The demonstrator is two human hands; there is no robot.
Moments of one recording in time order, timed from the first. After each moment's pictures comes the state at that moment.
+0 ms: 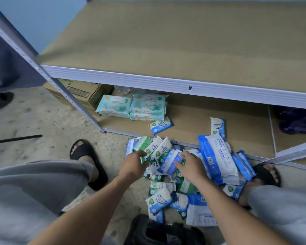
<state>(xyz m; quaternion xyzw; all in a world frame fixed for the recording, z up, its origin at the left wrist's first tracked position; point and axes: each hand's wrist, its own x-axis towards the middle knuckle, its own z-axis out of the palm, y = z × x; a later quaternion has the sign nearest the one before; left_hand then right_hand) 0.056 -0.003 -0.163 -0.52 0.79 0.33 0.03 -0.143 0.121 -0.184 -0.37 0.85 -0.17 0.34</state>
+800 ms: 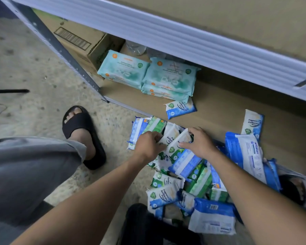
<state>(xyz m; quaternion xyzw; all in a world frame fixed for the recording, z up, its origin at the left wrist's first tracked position) 0.026 -0.052 -0.234 -0.57 0.69 0.45 0.02 -0.176 0.009 -0.245 -0.45 0.80 -0.07 0.40</state>
